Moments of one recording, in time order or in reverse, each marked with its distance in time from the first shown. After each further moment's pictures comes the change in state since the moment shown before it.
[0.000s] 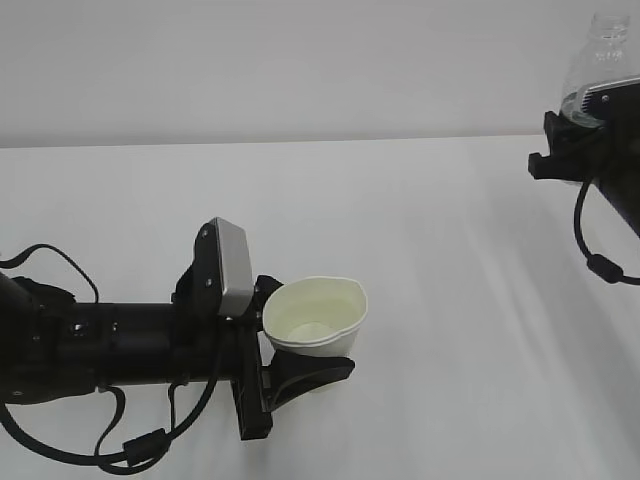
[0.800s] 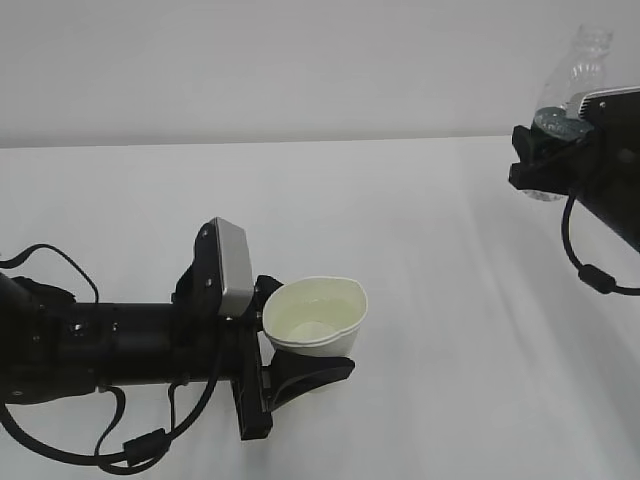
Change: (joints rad) left arm 0.000 0.000 0.000 0.000 0.000 0.000; right arm -0.017 0.016 0.000 -0.214 0.033 0.255
